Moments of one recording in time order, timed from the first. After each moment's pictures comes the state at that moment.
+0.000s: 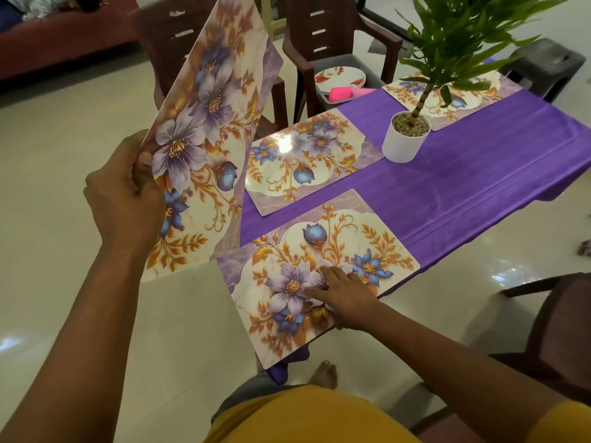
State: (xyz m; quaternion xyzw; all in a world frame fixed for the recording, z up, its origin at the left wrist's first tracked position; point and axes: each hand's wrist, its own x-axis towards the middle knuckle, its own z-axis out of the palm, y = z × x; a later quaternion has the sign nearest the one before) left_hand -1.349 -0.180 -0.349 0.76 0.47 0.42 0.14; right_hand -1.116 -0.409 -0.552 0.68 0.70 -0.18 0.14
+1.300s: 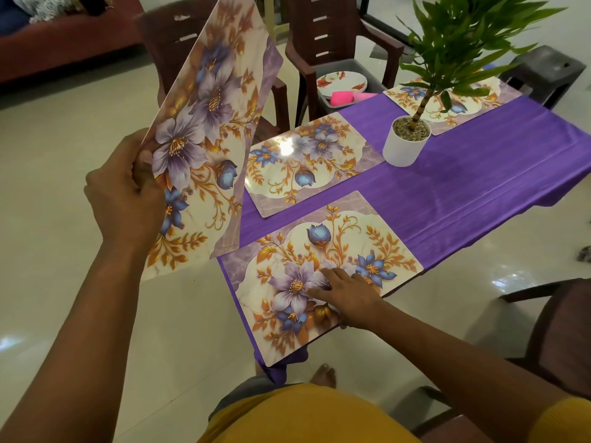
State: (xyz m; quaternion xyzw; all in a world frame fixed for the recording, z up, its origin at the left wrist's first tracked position) left_hand -1.356 -0.167 -0.351 0.77 0.45 0.44 0.13; right_hand -1.109 -0.405 -0.546 0.66 0.71 -0.17 0.17
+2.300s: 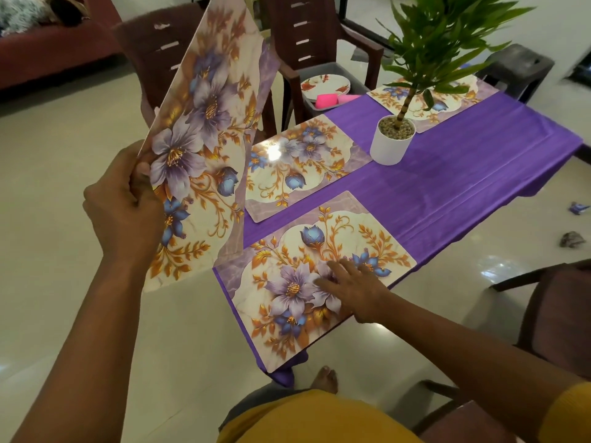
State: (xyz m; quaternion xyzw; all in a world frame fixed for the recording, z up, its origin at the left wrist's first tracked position) left_hand -1.351 -0.174 -0.357 0.76 0.44 0.45 0.16; right_hand -1.091 -0.415 -0.541 0.68 0.69 -0.14 0.19
